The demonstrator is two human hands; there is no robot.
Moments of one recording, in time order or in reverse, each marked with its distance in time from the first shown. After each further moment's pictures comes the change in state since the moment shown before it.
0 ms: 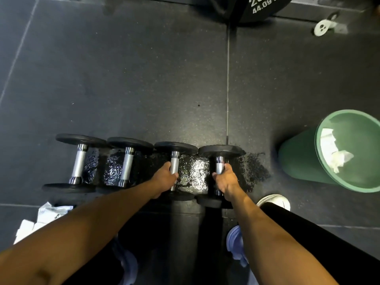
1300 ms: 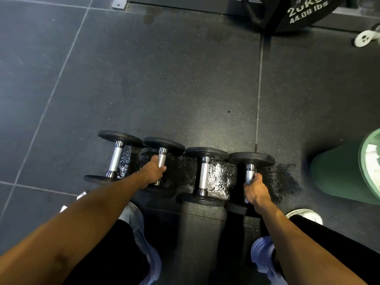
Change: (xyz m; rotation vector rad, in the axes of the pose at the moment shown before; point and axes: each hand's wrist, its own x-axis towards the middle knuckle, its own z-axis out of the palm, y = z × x) left_hand 0.021 -0.093 -0.113 -0.049 0.106 -0.097; right_hand -0.012 -0.001 0.006 -0.229 0.070 0.010
